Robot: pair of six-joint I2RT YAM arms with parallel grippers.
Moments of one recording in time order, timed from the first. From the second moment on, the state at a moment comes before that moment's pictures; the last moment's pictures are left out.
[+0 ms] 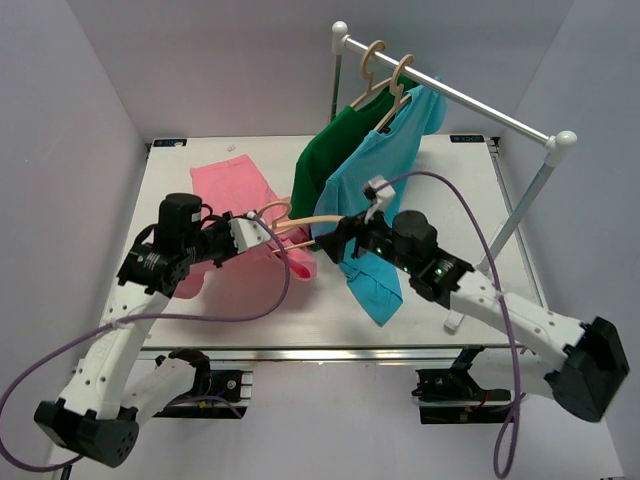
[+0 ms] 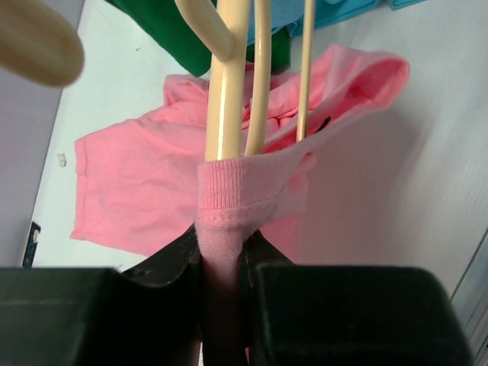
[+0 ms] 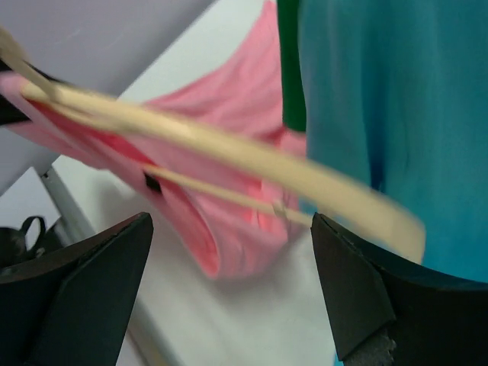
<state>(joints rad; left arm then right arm) -0.31 0.95 1.10 -0.79 0.43 0.90 0.83 1.16 0.85 0.17 -0.08 0.29</state>
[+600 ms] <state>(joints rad) -0.31 0.83 1.08 -0.79 0.43 0.81 1.19 1.24 0.68 0.08 0.30 0.76</state>
